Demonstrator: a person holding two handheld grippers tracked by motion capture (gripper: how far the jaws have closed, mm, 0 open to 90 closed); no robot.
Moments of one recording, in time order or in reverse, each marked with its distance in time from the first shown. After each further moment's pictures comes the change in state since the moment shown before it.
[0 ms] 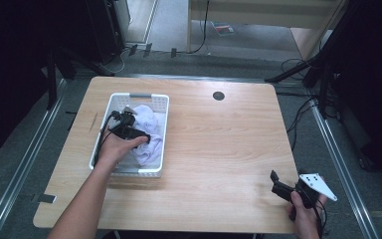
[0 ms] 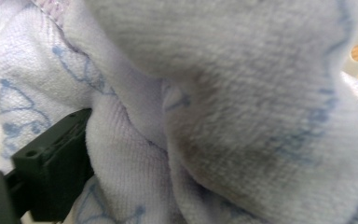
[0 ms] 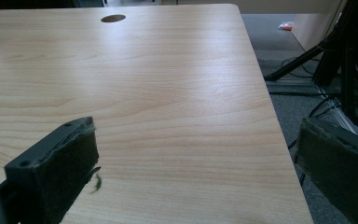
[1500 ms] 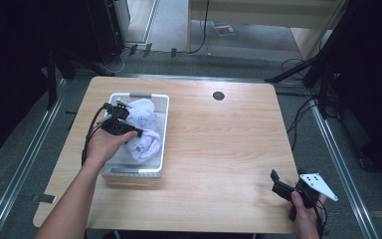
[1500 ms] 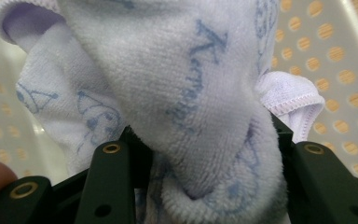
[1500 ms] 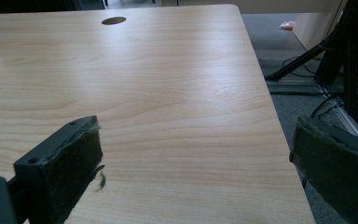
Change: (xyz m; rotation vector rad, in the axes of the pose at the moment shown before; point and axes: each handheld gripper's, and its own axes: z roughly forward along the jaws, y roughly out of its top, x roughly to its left) left arm 0.000 0.003 -0.055 -0.079 -0.063 0.094; right arm 0.000 0.000 0.000 -0.003 0.005 0.015
